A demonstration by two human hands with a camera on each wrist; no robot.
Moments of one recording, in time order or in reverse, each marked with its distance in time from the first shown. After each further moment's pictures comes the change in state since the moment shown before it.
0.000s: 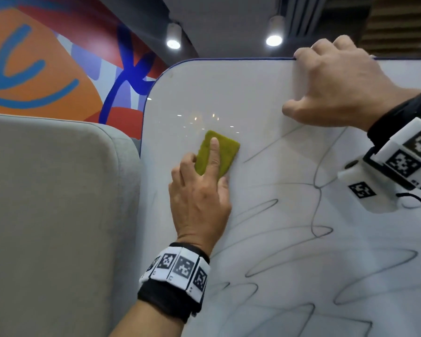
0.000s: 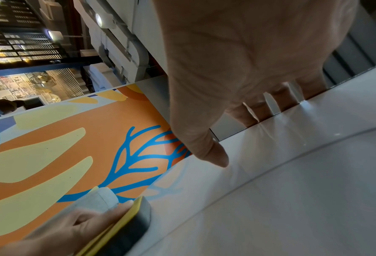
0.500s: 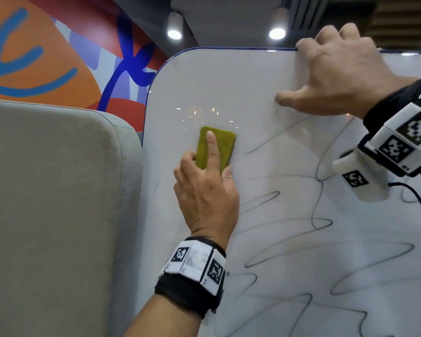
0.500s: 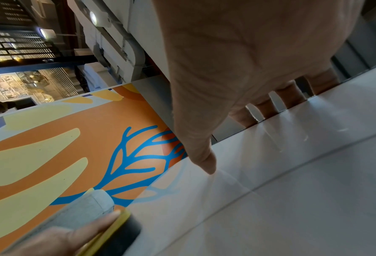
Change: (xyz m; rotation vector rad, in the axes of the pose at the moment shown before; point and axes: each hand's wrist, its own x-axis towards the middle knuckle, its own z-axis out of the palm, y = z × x) left_hand -0.007 0.020 -0.003 -0.061 -0.036 -0.197; right_hand 0.011 -0.001 0.008 -0.104 0.020 0.016
